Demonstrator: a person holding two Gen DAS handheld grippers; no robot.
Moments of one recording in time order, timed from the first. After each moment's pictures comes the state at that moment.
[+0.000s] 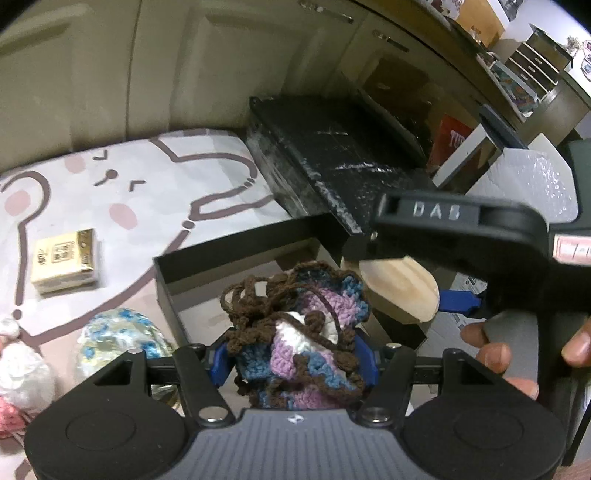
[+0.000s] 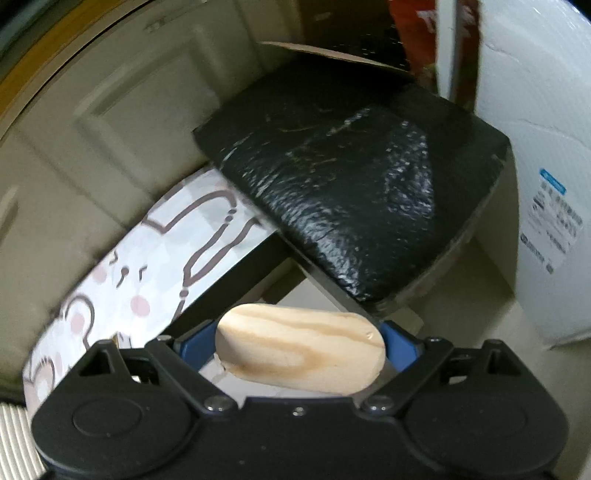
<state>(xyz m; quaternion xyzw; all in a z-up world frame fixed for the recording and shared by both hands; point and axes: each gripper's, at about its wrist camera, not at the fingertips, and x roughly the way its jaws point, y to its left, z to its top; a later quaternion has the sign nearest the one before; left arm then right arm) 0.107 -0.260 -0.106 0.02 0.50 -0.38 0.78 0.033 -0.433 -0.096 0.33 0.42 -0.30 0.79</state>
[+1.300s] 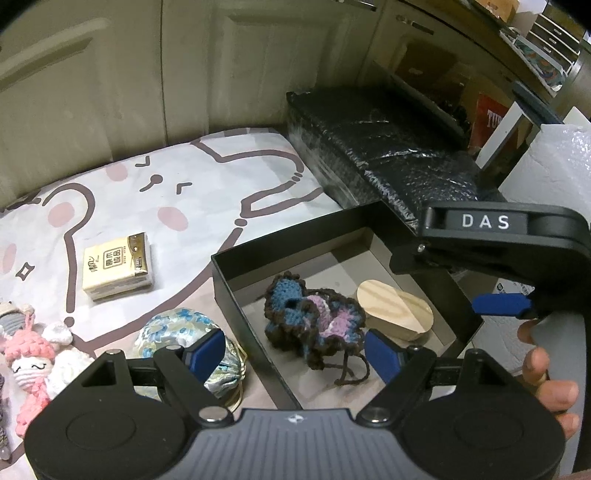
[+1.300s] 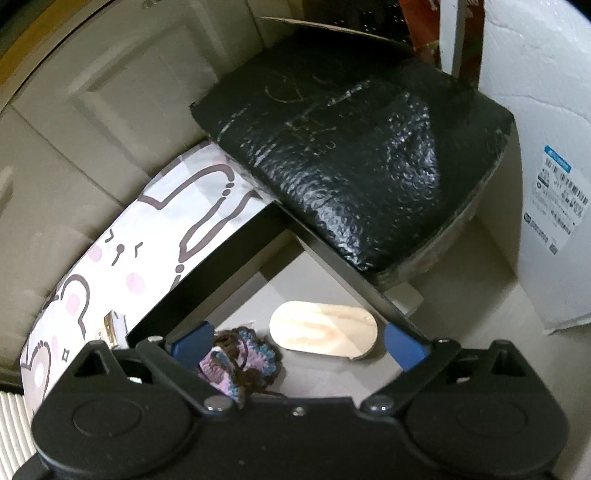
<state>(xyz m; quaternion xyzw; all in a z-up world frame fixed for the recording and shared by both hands) 0.109 -0.248 -0.107 0.09 0.49 -0.32 0.80 0.033 -0.423 -0.108 0.33 0.45 -0.28 0.78</state>
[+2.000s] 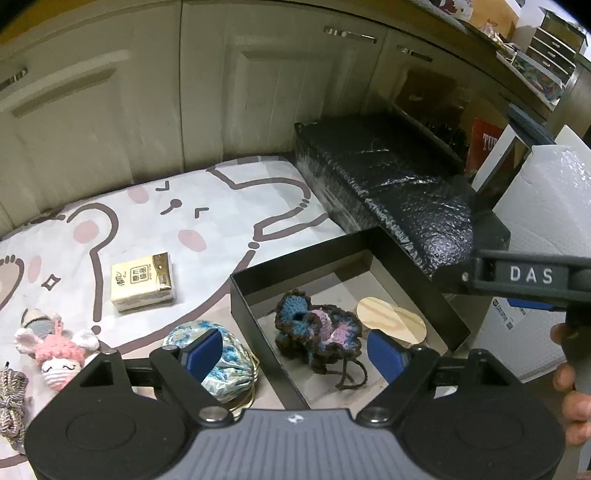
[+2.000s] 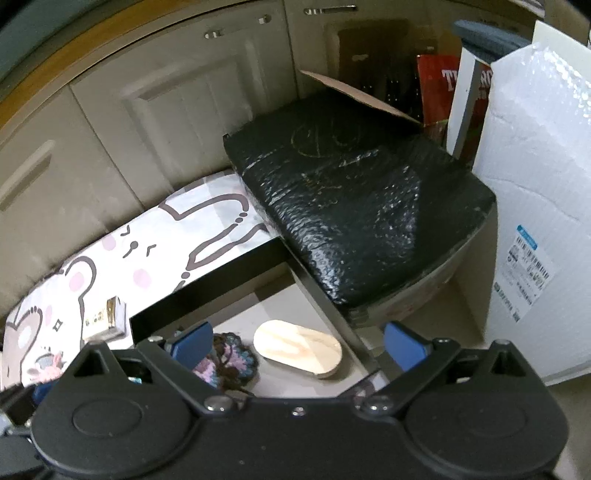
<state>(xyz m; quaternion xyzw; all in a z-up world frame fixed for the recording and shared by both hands) 0.096 -0.233 -0.077 0.08 0.46 -0.31 0.83 0.004 -0.408 -0.065 0.22 0.43 -0.27 0.83</state>
